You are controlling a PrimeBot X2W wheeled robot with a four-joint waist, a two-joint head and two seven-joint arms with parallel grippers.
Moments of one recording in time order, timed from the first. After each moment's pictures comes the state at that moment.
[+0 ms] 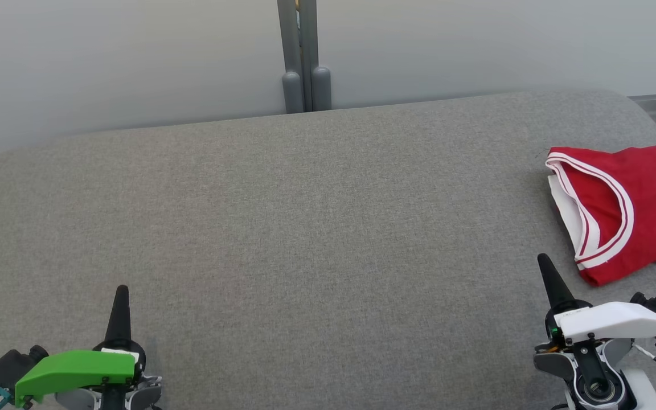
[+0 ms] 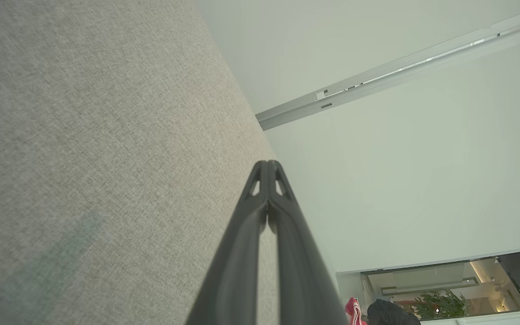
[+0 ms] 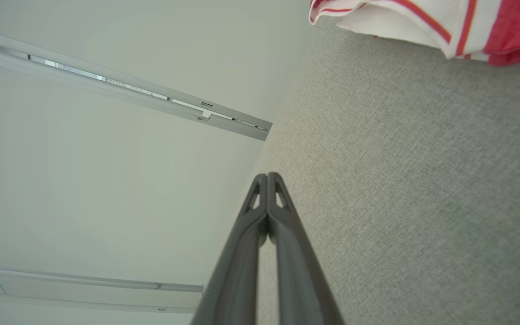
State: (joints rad) left arm -0.07 0.04 0.08 0.29 -1.21 -0.11 0.00; right arm -0.13 -0.05 -0.06 0.31 1.20 0.13 0.02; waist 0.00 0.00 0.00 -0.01
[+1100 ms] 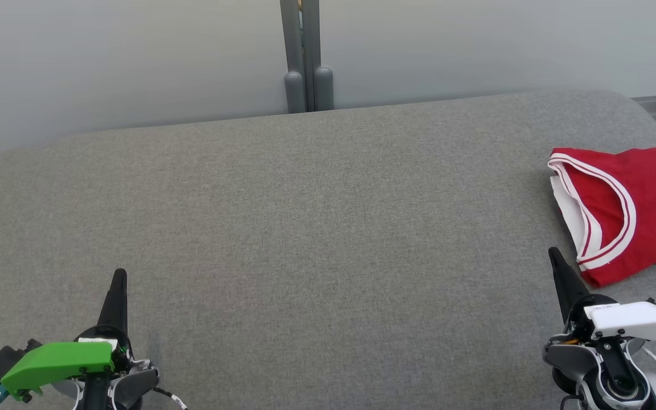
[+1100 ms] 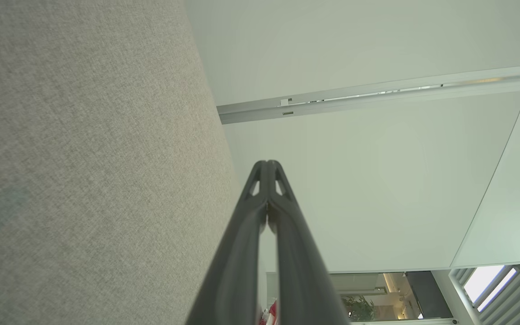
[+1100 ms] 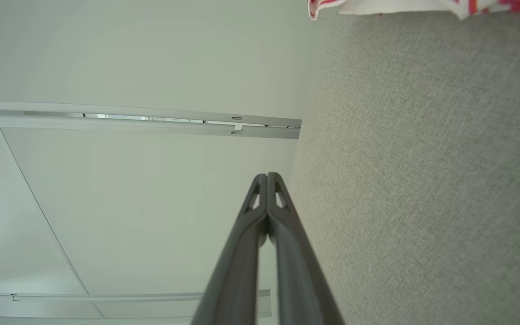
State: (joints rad) left arm -0.09 0.05 0.10 0.26 -1.50 -0.12 0.07; right arm -0.12 -0.05 -0.11 0.27 1.49 0.13 0.09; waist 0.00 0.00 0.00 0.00
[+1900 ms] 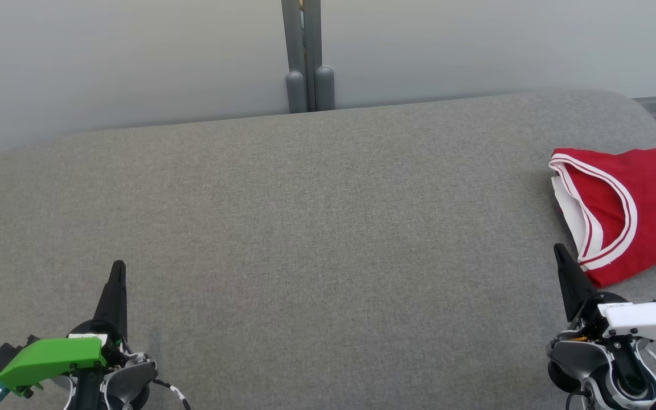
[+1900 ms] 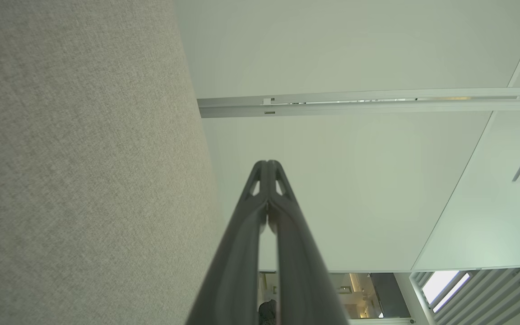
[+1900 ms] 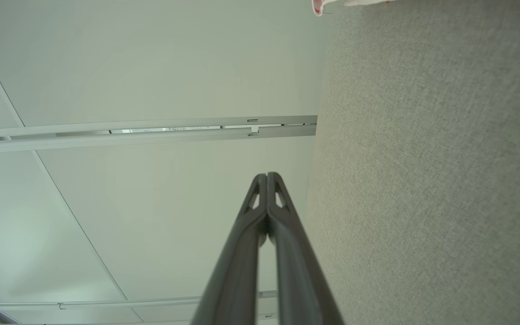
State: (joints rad) left arm -0.10 0.05 0.10 0.24 -1.61 -0.13 0.10; right arm -0.11 -0.05 -0.13 0.25 1.61 0.13 0.12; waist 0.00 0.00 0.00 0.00
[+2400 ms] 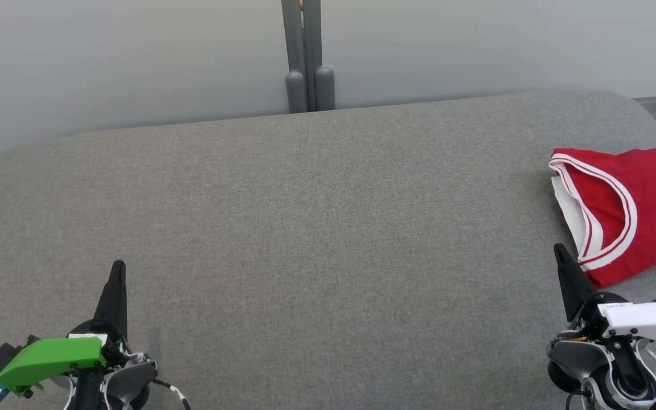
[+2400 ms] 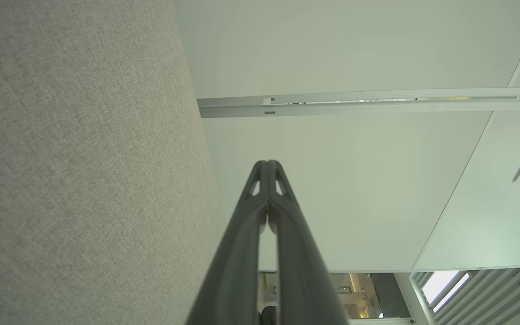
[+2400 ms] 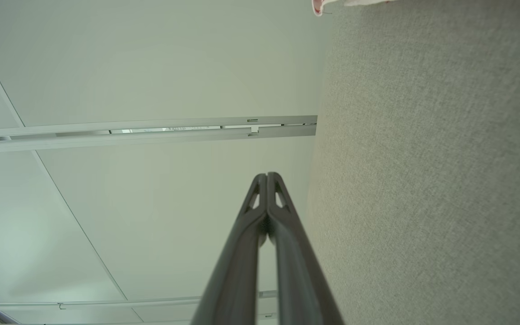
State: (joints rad) left arm -0.10 0.05 0.10 0.24 -1.61 -0.13 0.10; right arm -0.11 -0.05 -0.13 0.25 1.61 0.13 0.12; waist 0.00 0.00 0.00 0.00
